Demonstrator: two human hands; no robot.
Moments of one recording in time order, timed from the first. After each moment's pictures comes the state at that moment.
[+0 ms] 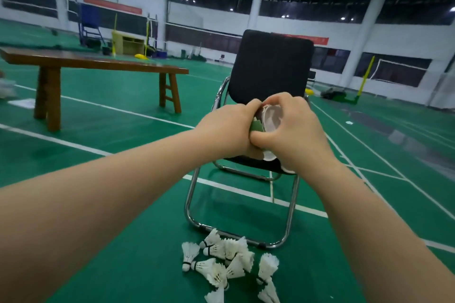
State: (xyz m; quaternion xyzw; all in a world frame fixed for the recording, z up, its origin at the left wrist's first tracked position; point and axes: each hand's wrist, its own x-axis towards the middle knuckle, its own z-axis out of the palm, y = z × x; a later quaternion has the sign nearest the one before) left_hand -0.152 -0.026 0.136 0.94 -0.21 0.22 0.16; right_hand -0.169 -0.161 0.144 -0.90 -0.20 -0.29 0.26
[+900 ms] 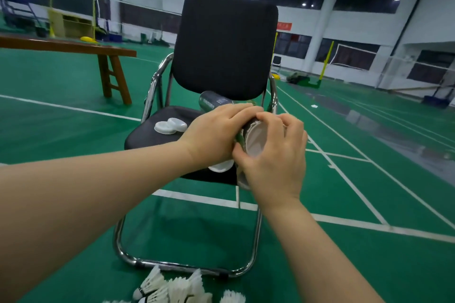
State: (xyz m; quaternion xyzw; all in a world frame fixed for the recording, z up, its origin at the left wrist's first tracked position) left_hand 0.091 -0.134 0.050 0.80 -0.39 0.41 0.18; right_hand 0.028 -0.257 0.037 -0.80 -0.08 -0.55 0.20
